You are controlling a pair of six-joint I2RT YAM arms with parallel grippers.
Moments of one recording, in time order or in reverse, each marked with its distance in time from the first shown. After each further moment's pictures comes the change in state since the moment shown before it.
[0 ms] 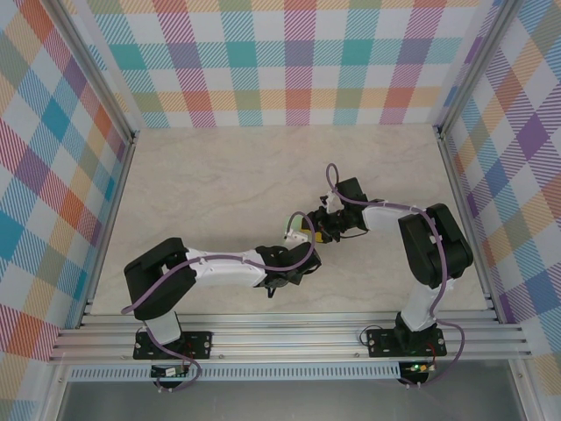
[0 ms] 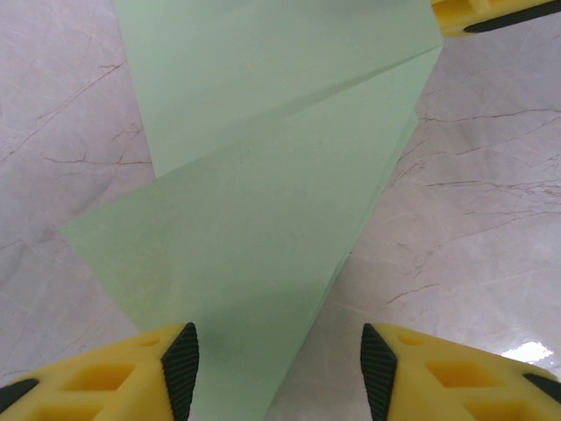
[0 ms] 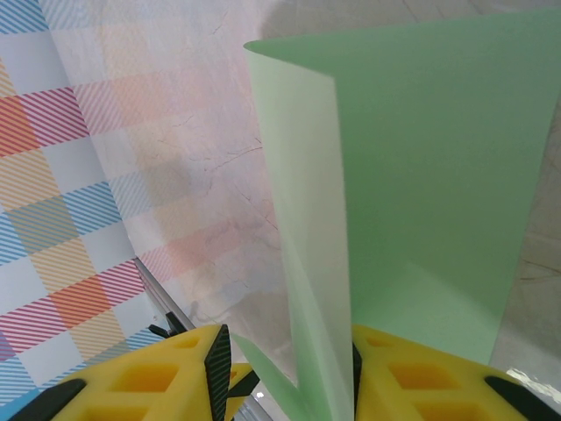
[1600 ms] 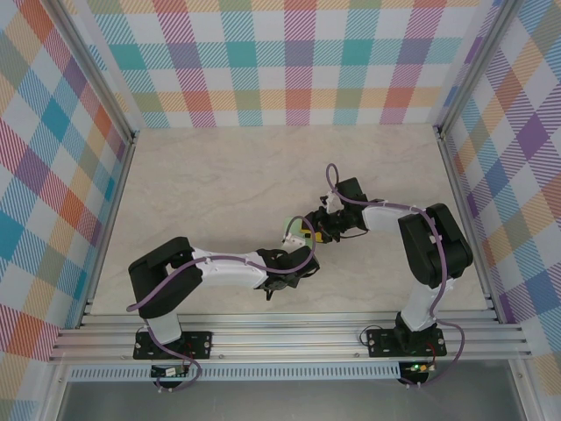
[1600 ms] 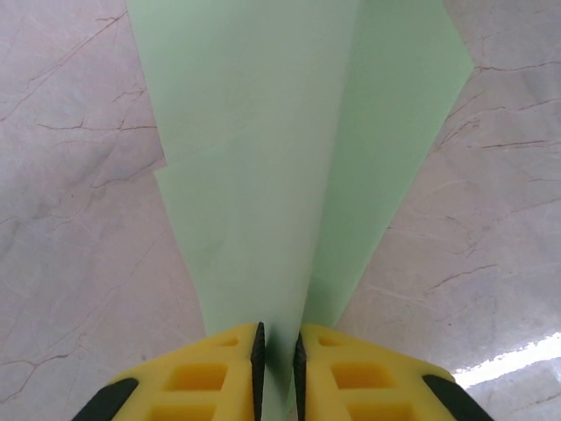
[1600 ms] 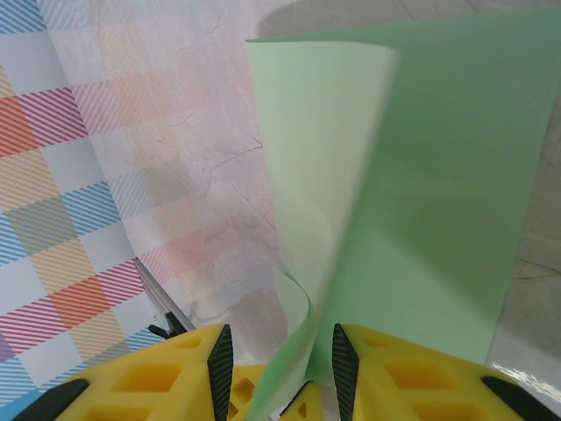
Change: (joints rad) left arm 0.000 0.026 -0.032 0.017 -0.011 0.004; right arm 0.000 0.002 0.000 -0.004 0.001 0.000
